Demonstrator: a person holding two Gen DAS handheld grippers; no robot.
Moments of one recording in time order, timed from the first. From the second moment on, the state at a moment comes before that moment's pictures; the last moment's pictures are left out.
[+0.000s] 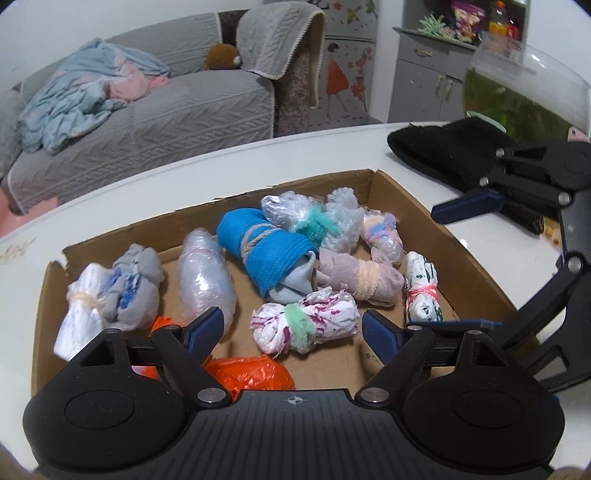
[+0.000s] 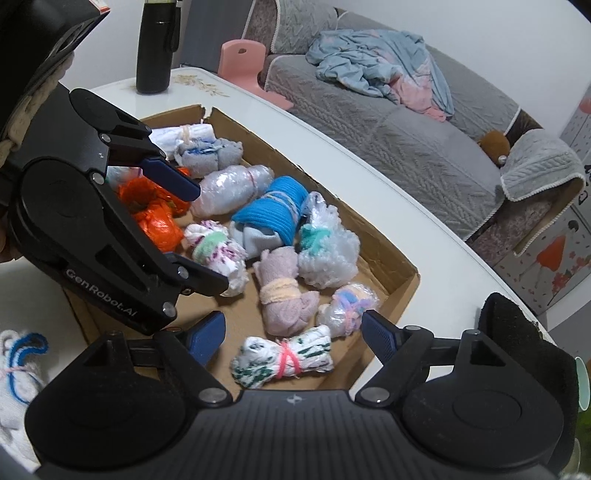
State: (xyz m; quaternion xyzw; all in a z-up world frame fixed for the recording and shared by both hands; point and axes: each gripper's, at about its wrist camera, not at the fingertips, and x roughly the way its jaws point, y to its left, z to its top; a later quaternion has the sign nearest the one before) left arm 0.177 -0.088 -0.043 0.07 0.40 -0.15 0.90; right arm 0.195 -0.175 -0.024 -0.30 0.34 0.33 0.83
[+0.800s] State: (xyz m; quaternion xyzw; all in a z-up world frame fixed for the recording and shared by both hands) left arm 0.120 -0.030 0.004 0.02 0.36 -0.08 0.93; right arm 0.155 -0.169 0.004 -0.19 0.33 0.30 0.87
